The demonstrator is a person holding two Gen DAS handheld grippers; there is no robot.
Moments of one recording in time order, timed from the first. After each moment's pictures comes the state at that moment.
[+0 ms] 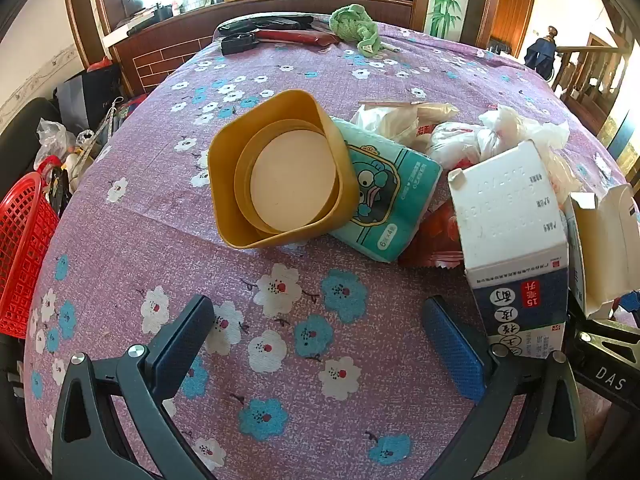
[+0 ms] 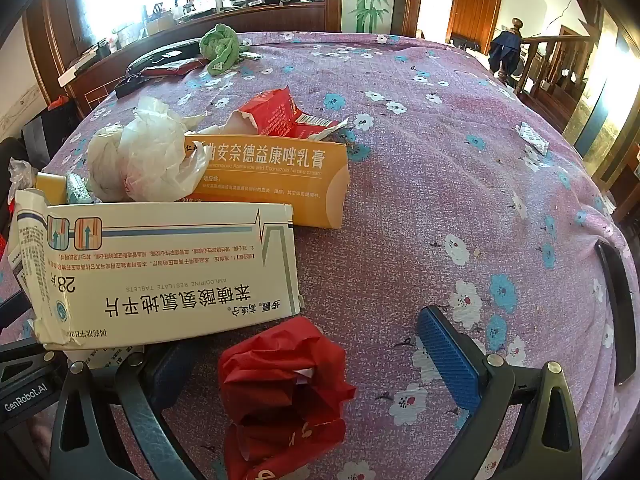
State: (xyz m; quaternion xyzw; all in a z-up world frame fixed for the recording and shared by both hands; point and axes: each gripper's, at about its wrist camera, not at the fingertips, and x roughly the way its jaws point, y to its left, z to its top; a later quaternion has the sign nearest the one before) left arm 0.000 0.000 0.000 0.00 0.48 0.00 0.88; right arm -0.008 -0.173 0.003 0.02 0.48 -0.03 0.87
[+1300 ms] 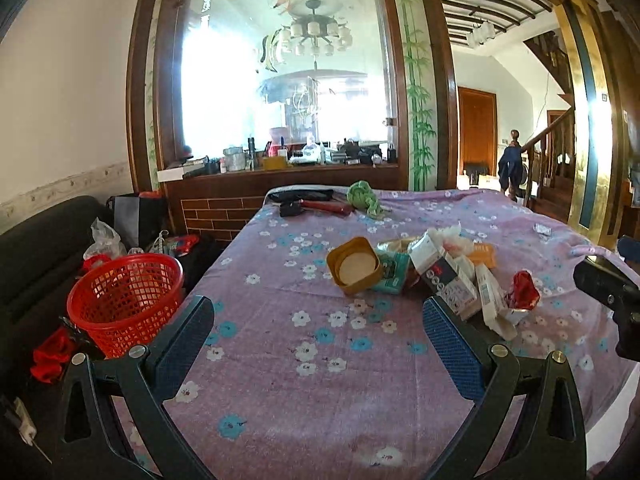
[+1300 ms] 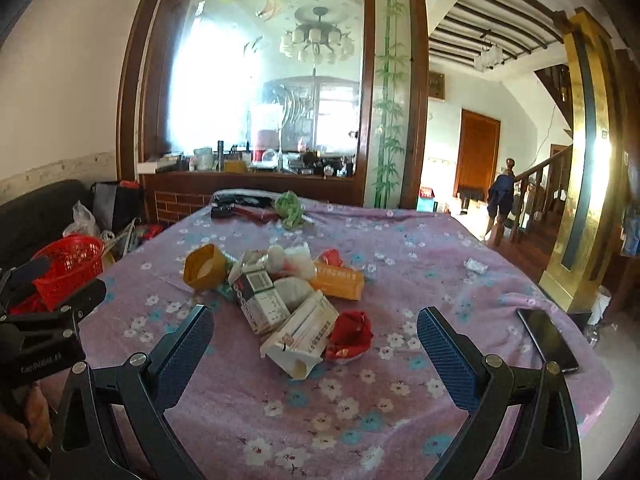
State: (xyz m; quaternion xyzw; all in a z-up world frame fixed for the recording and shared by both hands) left arm -0.209 0.061 0.077 0.03 0.18 0.00 0.98; right arm -0.224 -0.129 0.105 -0.03 0.20 0.02 0.98
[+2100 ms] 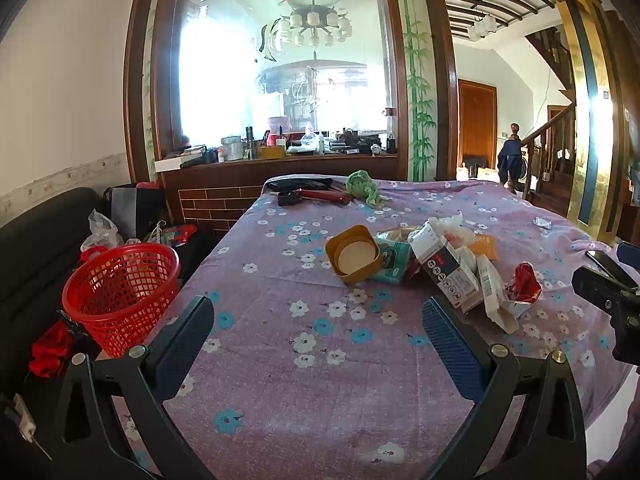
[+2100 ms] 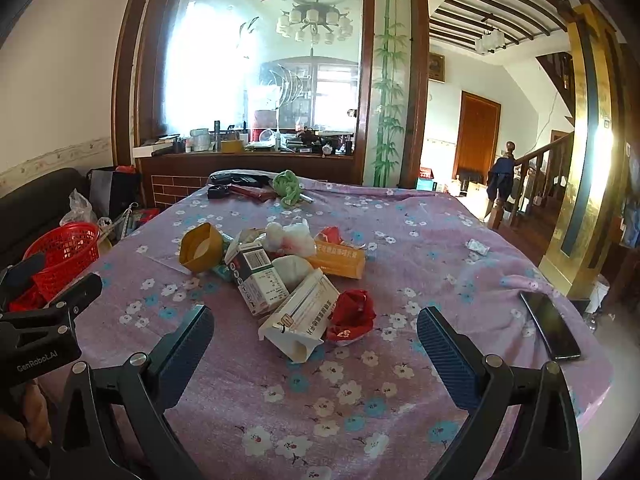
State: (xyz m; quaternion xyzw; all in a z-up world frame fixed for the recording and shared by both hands) left arm -0.205 0.062 0.073 0.02 0.19 0.00 0.98; right arm -0.221 -0.125 0.096 -0.03 0.23 0.01 0.97
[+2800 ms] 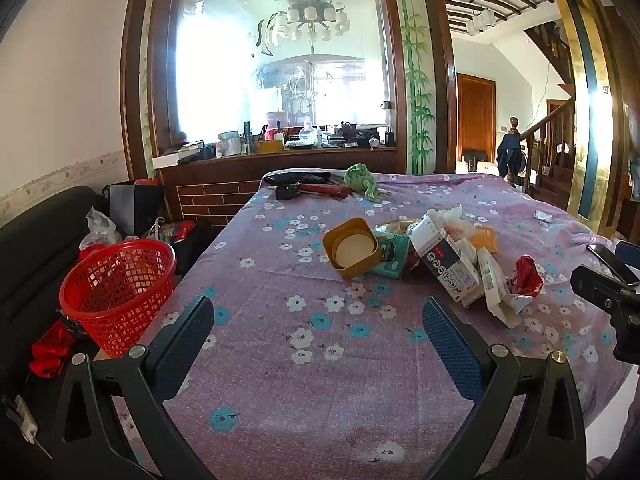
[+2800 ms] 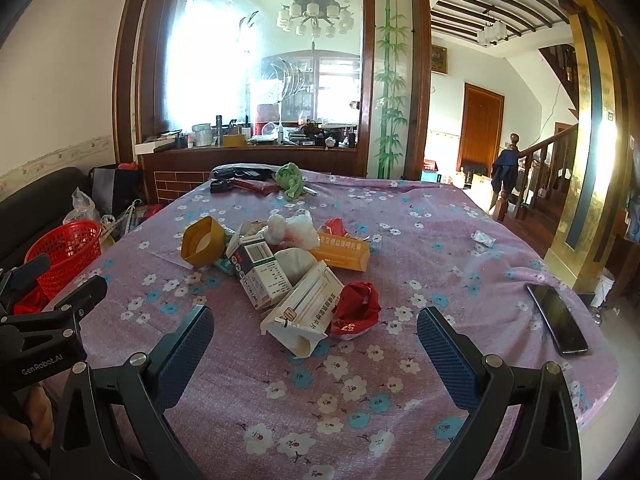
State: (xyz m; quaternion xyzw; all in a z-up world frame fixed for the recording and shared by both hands) left arm -0.200 0.060 0.070 0.03 0.20 0.00 0.98; right arm -0.216 -0.124 0.091 -0.02 0.24 0.01 0.97
